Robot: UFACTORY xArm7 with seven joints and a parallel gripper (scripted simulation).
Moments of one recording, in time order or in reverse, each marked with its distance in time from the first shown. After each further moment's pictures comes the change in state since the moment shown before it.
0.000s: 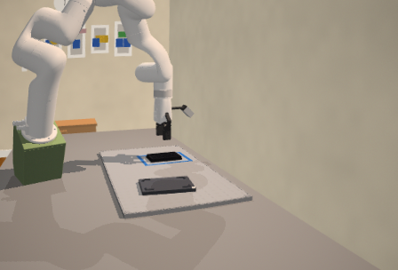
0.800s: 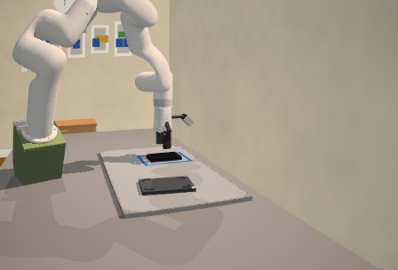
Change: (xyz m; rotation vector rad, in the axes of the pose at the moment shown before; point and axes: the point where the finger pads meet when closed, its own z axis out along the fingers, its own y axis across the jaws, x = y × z) arm -0.001 0.000 0.036 -0.001 -0.001 0.000
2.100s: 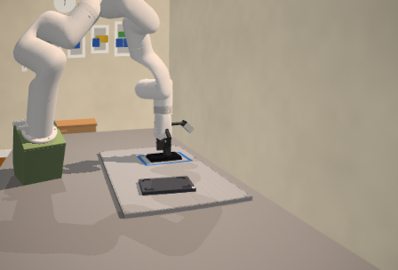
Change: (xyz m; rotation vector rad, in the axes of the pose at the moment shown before) arm 0.000 0.000 0.028 0.000 0.001 0.000
